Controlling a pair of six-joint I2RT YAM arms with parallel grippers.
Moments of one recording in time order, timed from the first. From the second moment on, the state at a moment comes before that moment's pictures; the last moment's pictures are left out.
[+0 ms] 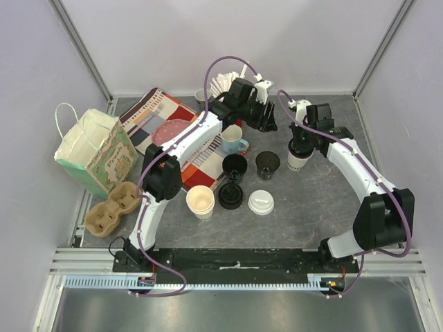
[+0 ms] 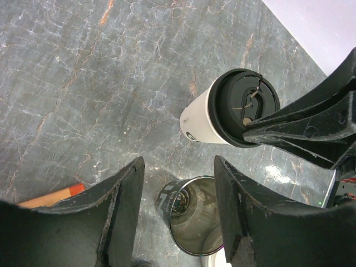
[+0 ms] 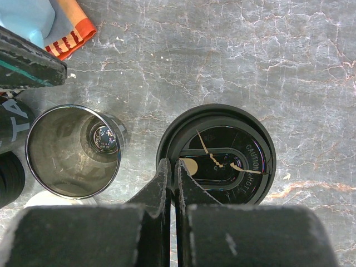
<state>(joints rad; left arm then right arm) -0.67 2.25 2.15 -0.46 0.45 -0.17 0.19 1.47 1.20 -0.55 -0.10 -0.09</state>
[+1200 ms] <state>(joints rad) -0.67 2.25 2.15 -0.46 0.46 -0.17 0.19 1.43 1.16 -0.56 -0.09 -0.08</state>
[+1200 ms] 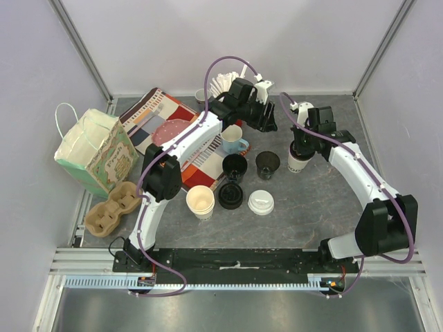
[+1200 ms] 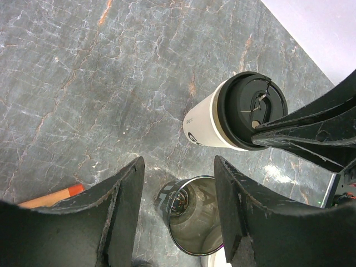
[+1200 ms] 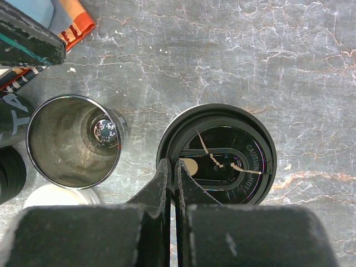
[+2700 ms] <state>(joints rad) -0.68 2.25 2.15 -0.46 0.48 -0.15 0.18 1.42 1.10 -0.50 -0.12 -0.08</state>
